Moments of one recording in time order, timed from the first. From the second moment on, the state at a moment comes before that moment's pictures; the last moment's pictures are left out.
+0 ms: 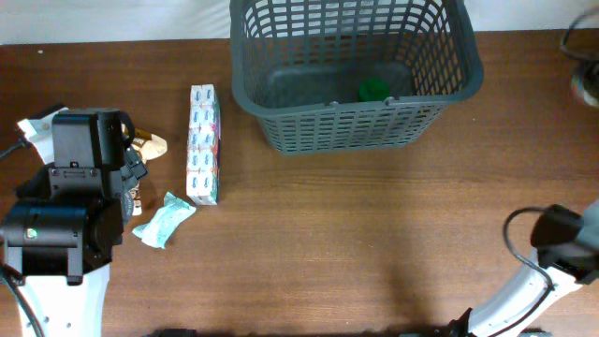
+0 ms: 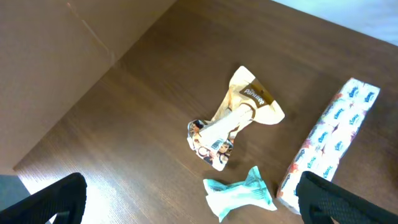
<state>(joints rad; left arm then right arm) -0.04 1.19 1.59 -1.32 -0.61 -0.45 -0.48 2.10 2.82 -1.69 -0.16 0.20</state>
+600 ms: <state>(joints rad) -0.04 1.19 1.59 -1.32 -0.61 -0.45 0.24 2.14 2.94 -1.51 -0.12 0.32</state>
